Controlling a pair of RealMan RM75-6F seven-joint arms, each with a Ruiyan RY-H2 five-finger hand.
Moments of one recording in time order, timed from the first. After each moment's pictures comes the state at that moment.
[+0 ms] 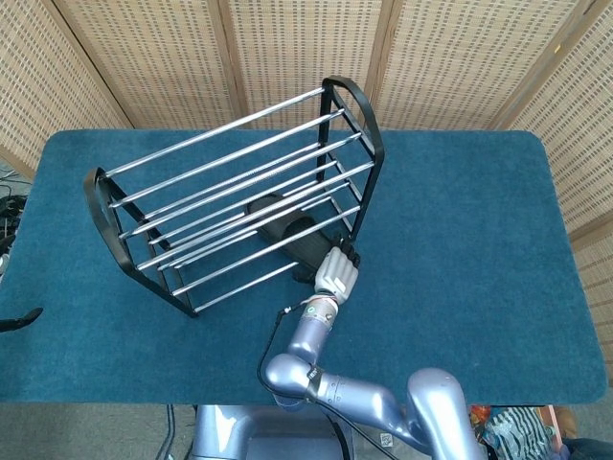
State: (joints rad) left arm -0.16 -0.87 -0.10 -1.77 1.31 1.29 -0.15; right arm 1.25 -2.26 0.82 -1.09 -0.18 1.61 -0.54
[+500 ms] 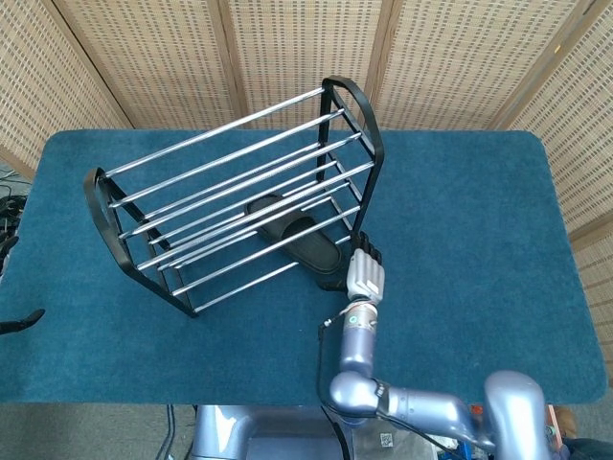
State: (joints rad) left arm -0.16 -0.88 -0.10 -1.79 1.30 1.32 -0.09; right arm 0.87 -1.97 0.57 -1.57 -0.33 1.49 -0.57
